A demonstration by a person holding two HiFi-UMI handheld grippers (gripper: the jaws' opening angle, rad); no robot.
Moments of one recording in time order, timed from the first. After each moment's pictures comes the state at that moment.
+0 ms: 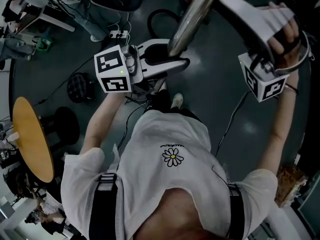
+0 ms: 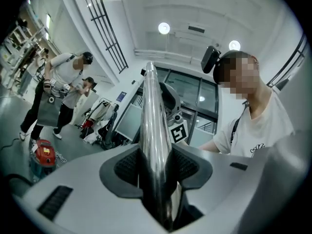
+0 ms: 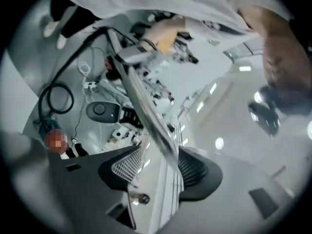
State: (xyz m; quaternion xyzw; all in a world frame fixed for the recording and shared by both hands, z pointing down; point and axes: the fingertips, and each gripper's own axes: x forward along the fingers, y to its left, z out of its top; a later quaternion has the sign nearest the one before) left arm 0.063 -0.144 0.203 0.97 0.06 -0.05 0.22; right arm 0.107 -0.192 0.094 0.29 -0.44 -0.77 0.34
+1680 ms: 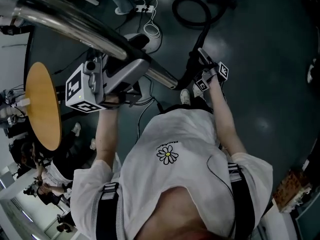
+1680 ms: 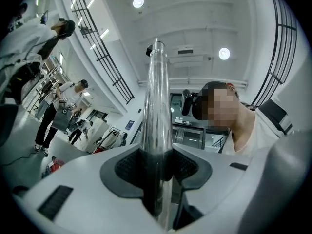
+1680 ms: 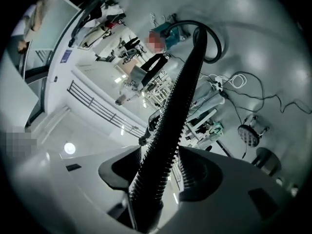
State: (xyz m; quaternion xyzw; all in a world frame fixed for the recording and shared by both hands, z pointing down) left arm -0.097 -0.006 0.120 0.96 -0.07 -0.20 0.18; right arm -0.001 -0.092 0.559 -0.08 0.46 -0.73 0.49
